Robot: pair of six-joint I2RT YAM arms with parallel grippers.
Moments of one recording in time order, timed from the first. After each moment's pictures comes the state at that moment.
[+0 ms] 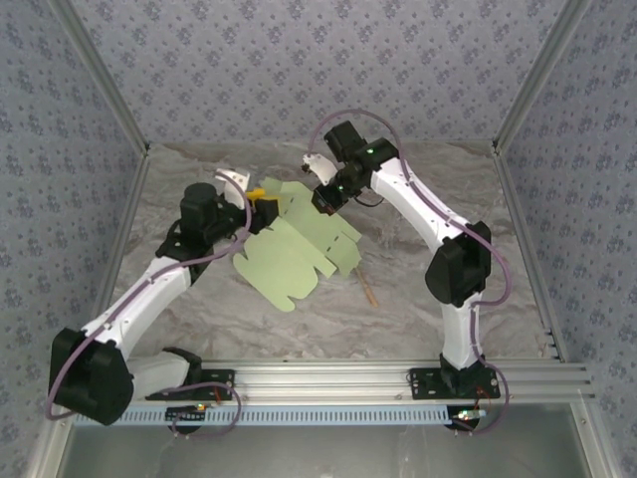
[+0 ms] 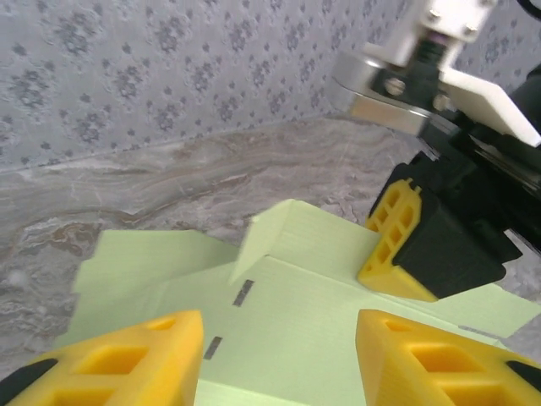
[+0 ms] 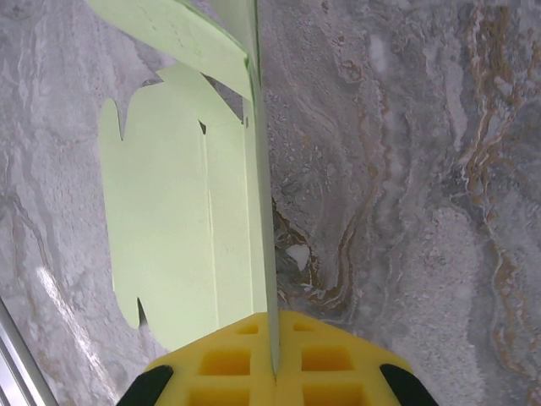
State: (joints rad) left arm -0.36 1.15 0.82 0.07 0.37 -0.19; right arm 0.58 2.00 2.02 -1.12 -0.35 -0.21
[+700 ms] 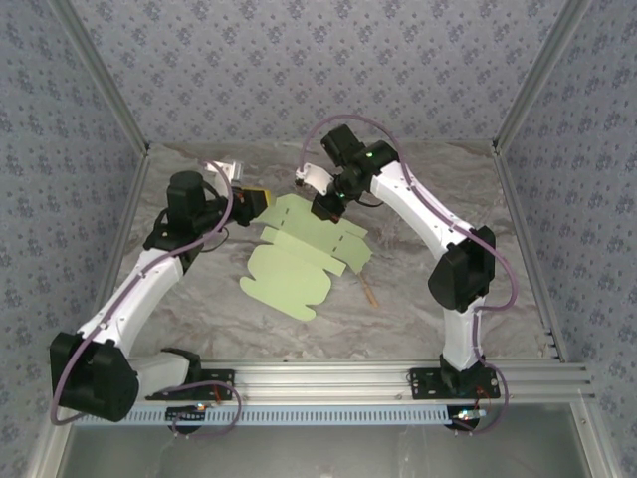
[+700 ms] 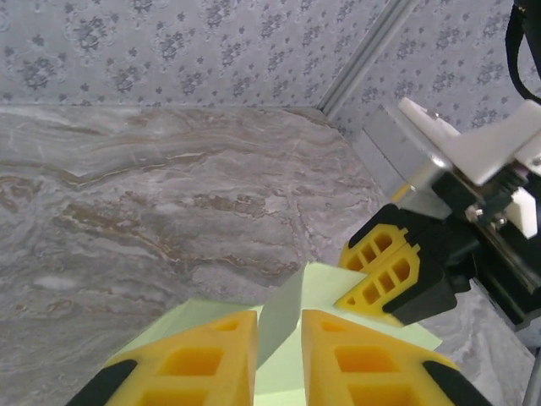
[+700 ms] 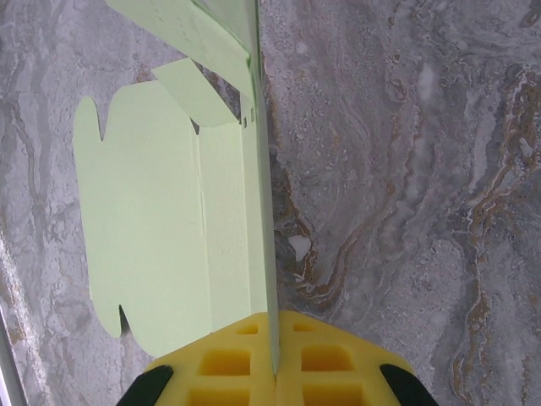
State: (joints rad) left arm -0.28 1.19 0.94 -0.07 0.57 -0.36; right arm 0.61 1.96 1.99 -1.15 -0.35 -0.48
